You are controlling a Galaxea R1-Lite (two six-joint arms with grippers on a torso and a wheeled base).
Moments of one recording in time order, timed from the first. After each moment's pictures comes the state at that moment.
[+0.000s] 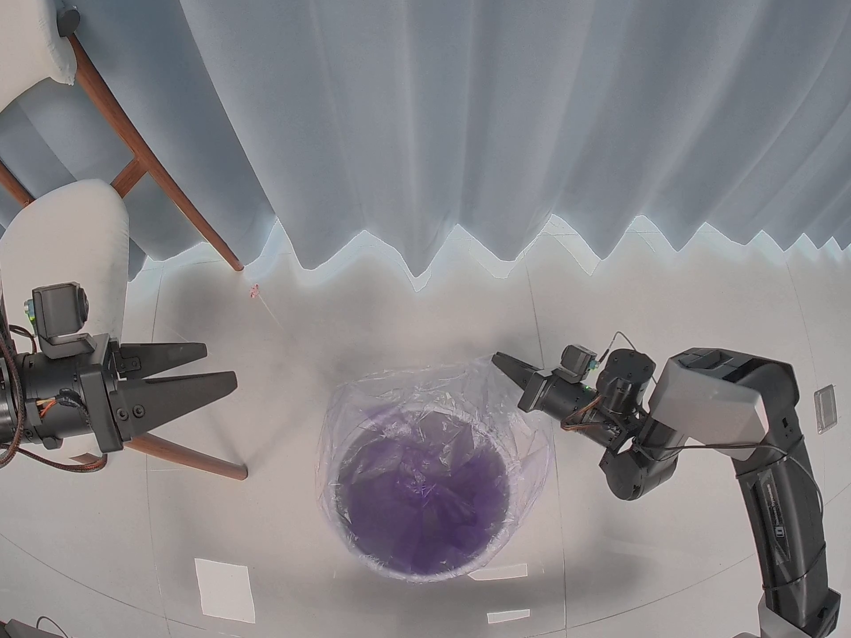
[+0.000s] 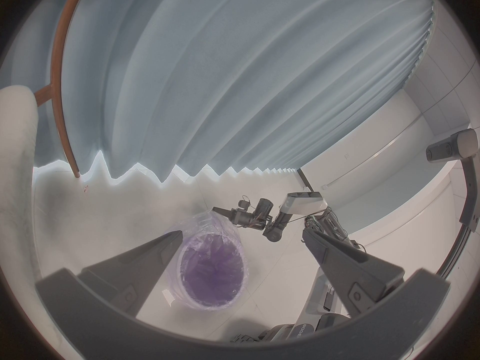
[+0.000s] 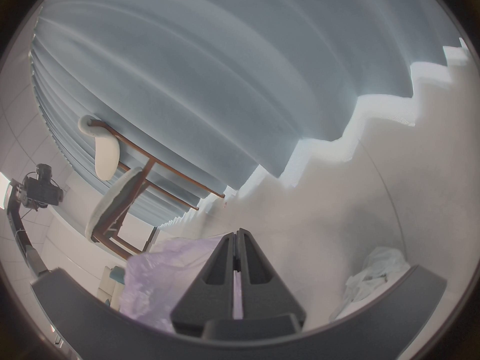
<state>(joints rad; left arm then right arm) -0.14 1.21 -0.64 -0.31 -0.78 -0.14 0.37 2.62 -1.13 -1.54 0.46 0.50</state>
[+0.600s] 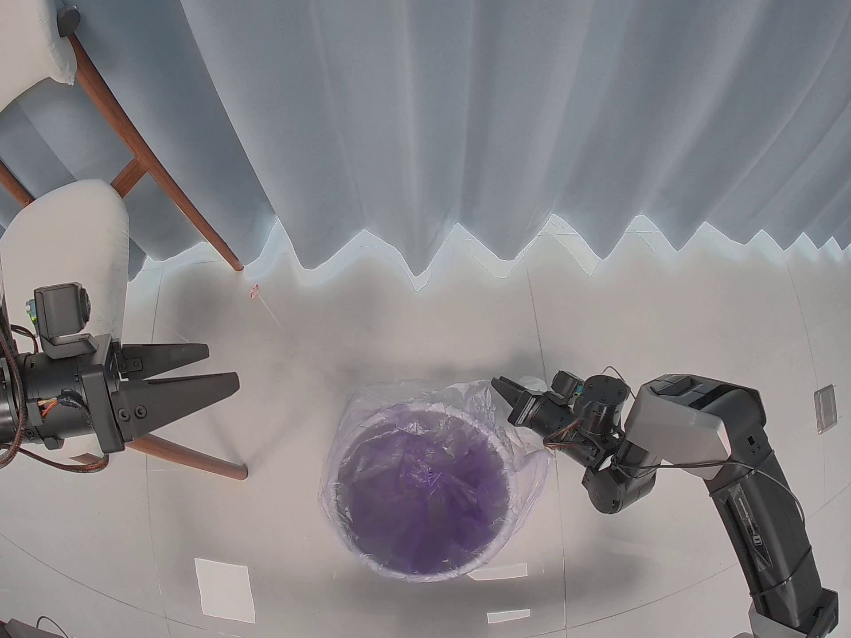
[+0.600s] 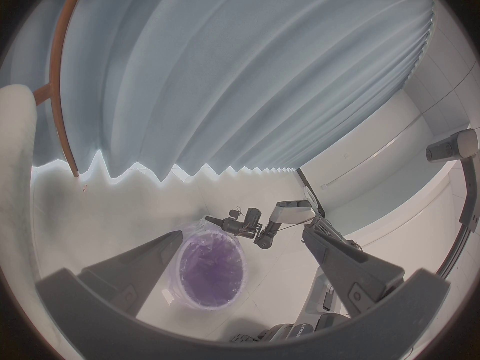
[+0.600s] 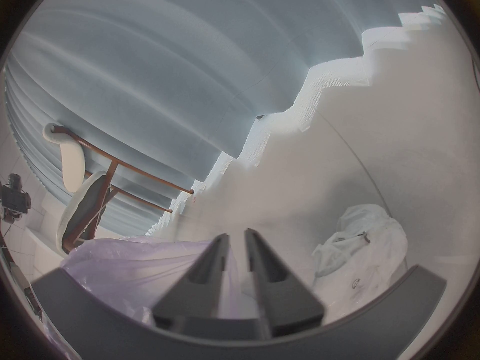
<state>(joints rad) -0.14 1.21 -0.64 -0.31 -0.78 -0.14 0.38 2.78 -1.26 -1.47 0.30 0.59</state>
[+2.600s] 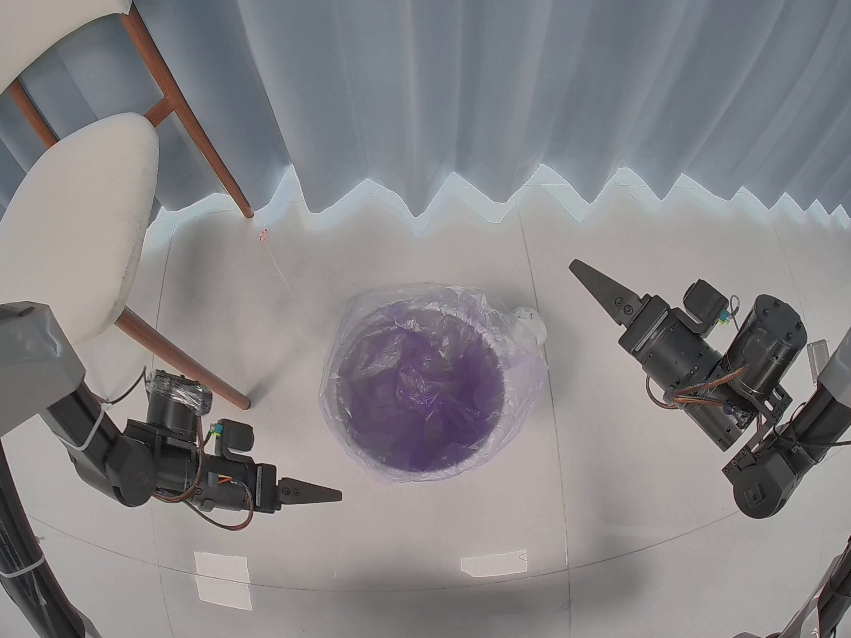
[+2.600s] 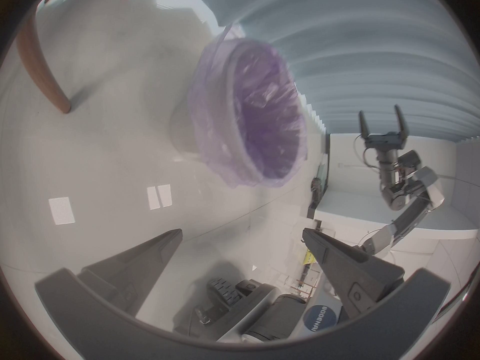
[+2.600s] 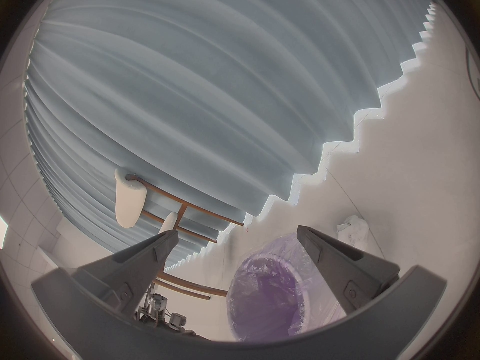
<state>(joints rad) -0.16 2.01 -0.57 -0.55 -0.76 -0.19 0.45 1.90 -0.53 -1.55 0.14 0.69</state>
